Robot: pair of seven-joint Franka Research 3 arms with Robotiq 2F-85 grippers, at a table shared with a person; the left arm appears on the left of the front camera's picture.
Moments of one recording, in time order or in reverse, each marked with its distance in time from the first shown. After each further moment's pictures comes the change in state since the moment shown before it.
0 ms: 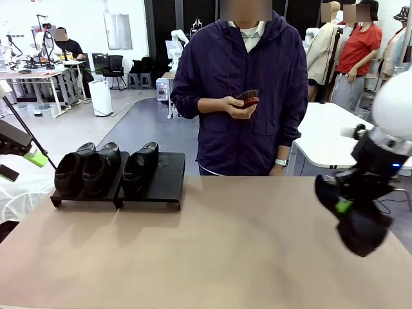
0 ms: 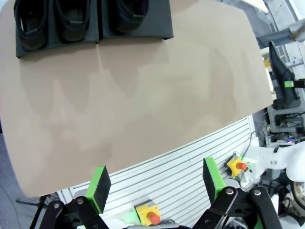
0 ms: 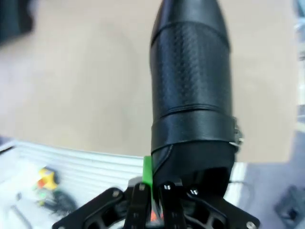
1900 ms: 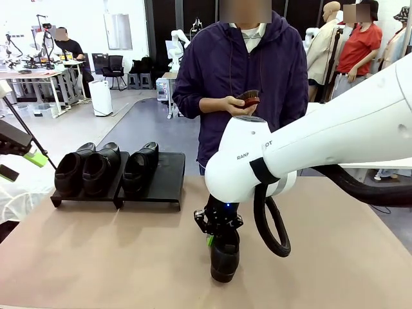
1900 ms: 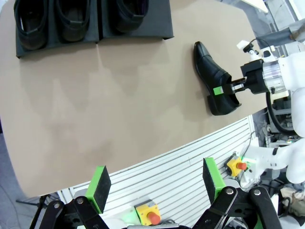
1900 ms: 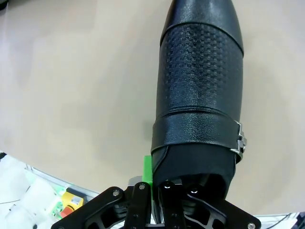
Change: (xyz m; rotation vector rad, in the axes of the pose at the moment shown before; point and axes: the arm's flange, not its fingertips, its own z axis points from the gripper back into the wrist) left arm 0.000 0.000 0.000 0.000 0.000 0.000; right arm 0.029 0.225 -0.202 -0.007 0.122 0.096
